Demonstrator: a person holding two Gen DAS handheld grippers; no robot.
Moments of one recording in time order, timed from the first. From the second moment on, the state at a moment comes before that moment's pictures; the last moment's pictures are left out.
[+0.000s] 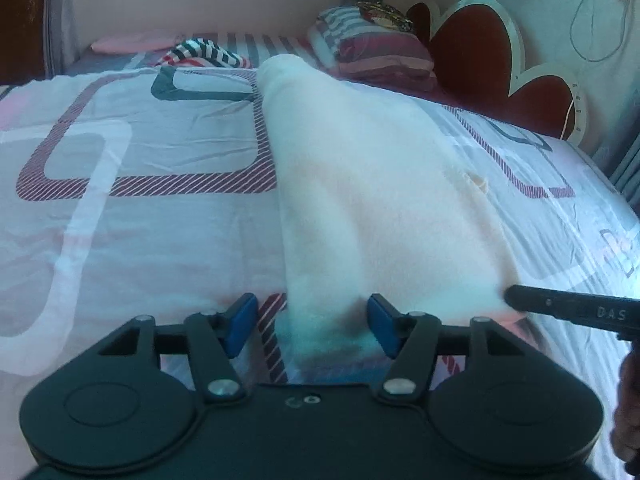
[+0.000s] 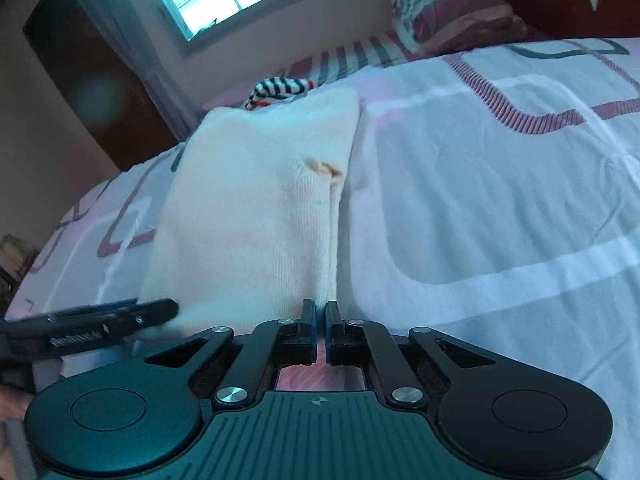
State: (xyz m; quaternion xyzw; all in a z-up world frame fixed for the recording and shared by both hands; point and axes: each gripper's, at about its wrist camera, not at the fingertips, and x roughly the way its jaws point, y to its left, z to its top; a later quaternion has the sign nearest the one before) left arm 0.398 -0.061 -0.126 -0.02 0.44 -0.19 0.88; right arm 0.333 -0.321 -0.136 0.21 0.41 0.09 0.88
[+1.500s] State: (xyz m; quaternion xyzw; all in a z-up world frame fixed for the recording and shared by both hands) left arm 0.506 -0.081 -0.092 -0.02 0.37 -0.16 0.92; right arm 0.442 -0.309 -0.103 0.11 0.33 0.07 0.93
